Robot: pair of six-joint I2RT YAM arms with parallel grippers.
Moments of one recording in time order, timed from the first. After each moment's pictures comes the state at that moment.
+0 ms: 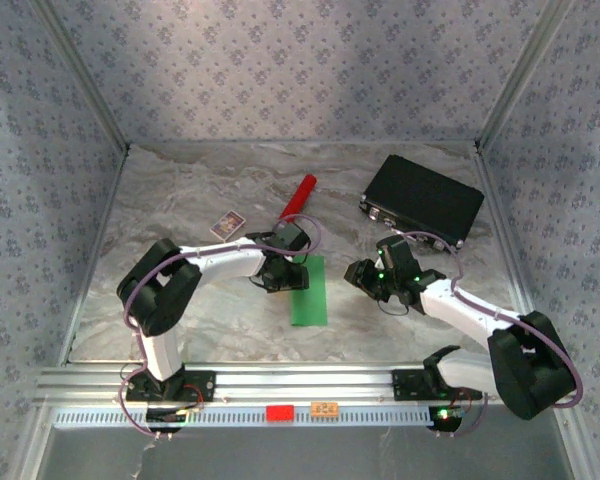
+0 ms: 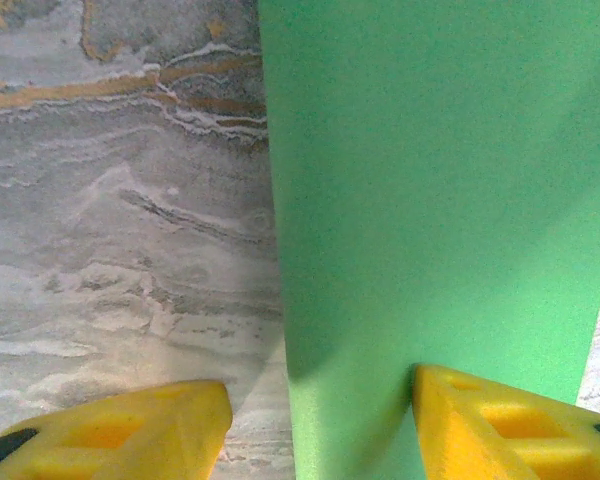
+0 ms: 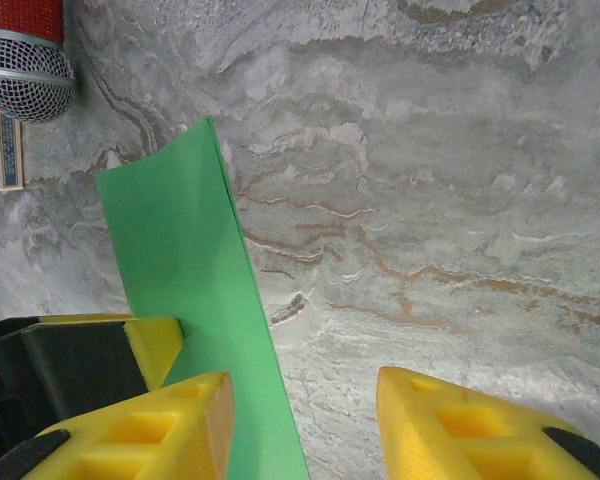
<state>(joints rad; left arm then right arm) -0.82 1.83 1.10 -0.56 0.08 -0.83 0.48 1.20 0.50 -0.17 -0.29 0.95</state>
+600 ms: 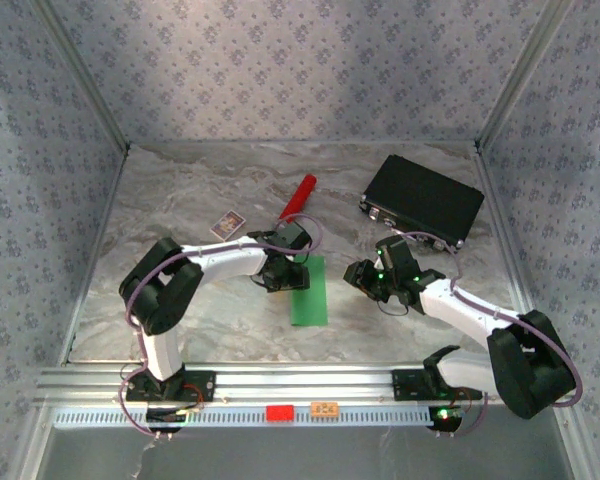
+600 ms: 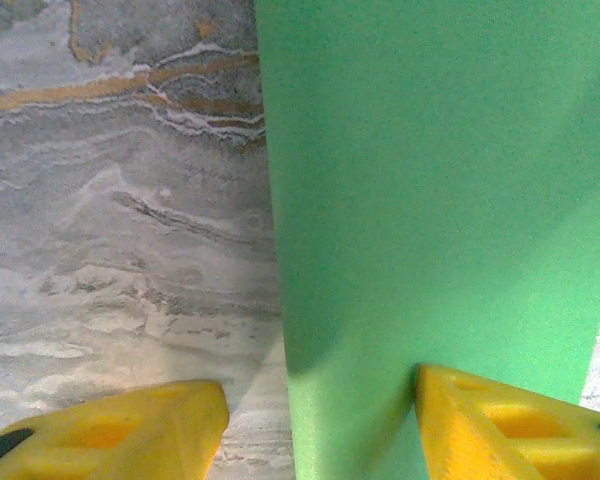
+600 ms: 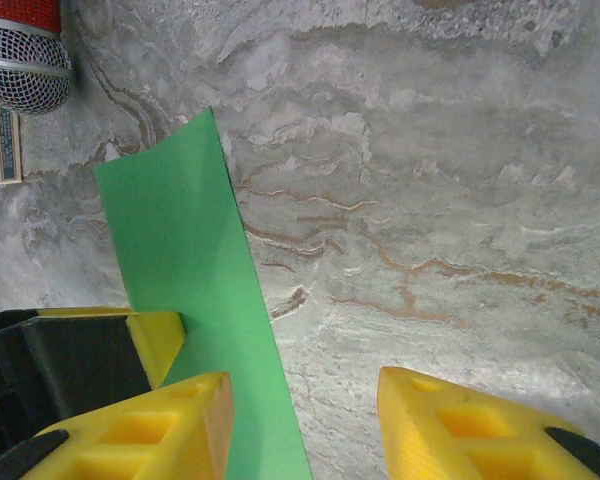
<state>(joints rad) -0.83 1.84 1.12 -0.58 0.08 -0.82 0.48 1.21 0.50 -0.17 -0.30 0.95</state>
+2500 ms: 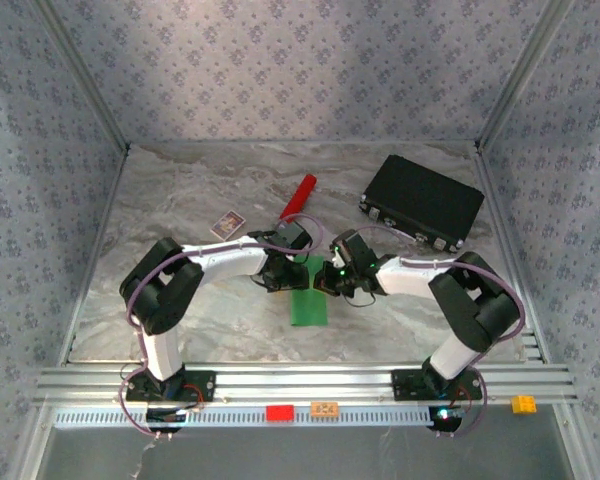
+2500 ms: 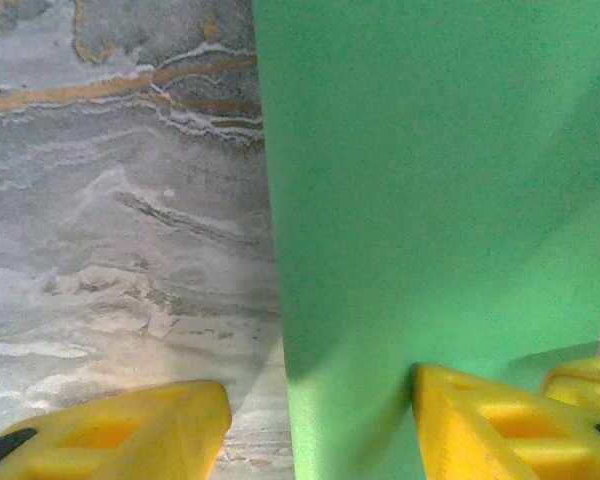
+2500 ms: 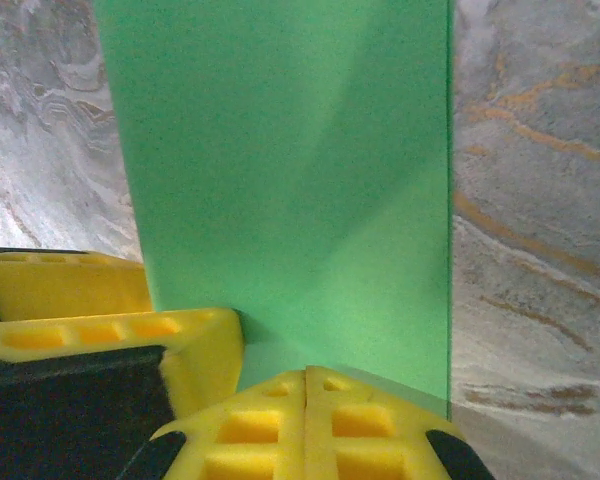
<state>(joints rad) -0.83 1.85 1.12 -0.58 0.08 -0.82 0.66 1.63 0.70 -0.02 -0.40 0.89</state>
